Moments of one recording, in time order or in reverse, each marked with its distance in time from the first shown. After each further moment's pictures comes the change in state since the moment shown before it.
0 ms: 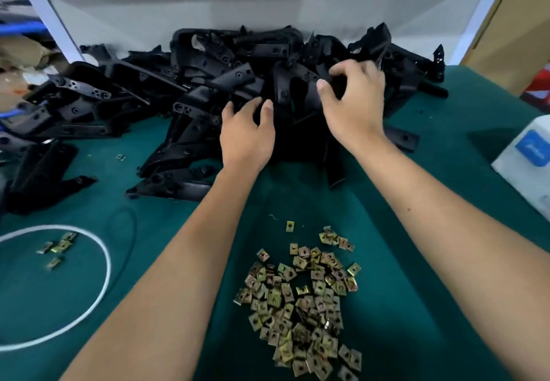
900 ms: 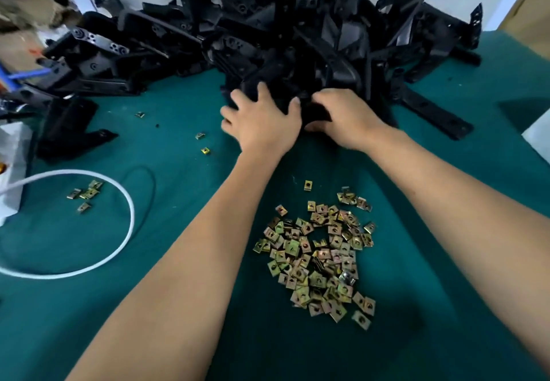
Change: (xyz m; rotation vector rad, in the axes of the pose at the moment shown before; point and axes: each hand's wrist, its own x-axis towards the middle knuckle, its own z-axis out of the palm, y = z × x) left_hand -0.040 -0.016 -0.001 0.473 0.022 -0.118; right_hand -0.048 0.002 0.023 -0.194 -0.676 -0.274
